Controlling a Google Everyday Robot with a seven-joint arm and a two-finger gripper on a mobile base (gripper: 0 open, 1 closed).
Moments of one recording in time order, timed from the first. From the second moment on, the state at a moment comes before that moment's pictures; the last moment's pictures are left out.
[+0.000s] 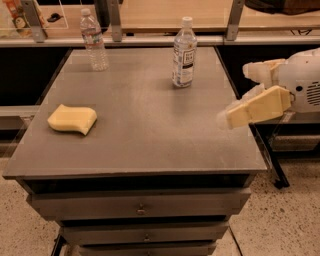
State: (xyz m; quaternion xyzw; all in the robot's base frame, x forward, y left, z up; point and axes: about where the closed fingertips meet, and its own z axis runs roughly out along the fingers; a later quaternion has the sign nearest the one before) arm 0.458 -0.136 0.979 -0.42 0.75 0.28 0.43
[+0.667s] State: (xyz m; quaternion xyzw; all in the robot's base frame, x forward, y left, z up) arm 0.464 -0.103 0.990 -0.36 0.73 0.32 0.48
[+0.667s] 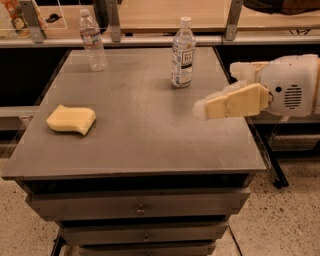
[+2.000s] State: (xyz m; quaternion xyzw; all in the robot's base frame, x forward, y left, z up) arm 0.437 -0.048 0.939 -0.32 0.76 0.32 0.47
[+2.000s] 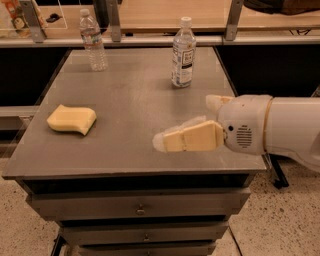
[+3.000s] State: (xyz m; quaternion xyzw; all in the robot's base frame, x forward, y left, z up) arm 0.467 0.031 0.854 -0.32 0.74 0.32 0.49
